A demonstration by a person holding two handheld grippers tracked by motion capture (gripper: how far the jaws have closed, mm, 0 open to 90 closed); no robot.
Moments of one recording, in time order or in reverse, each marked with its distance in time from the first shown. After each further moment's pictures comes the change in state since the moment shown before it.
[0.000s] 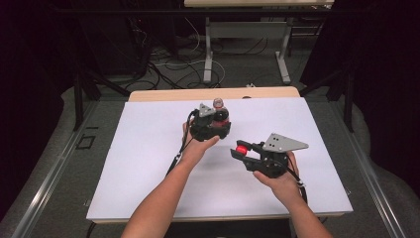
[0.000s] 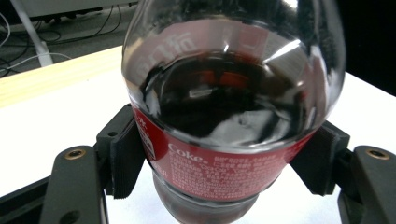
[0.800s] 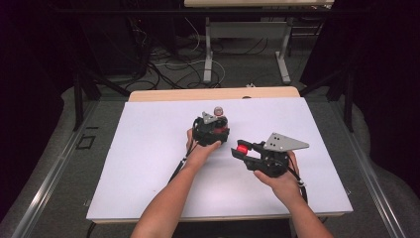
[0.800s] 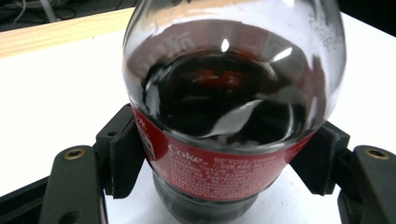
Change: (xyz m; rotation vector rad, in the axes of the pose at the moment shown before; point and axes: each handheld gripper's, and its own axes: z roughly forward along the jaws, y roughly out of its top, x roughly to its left) left arm 0.009 -0.037 0.040 0.054 0.054 -0.005; right arm -0.002 -0.001 -0.001 0.001 -0.002 0.012
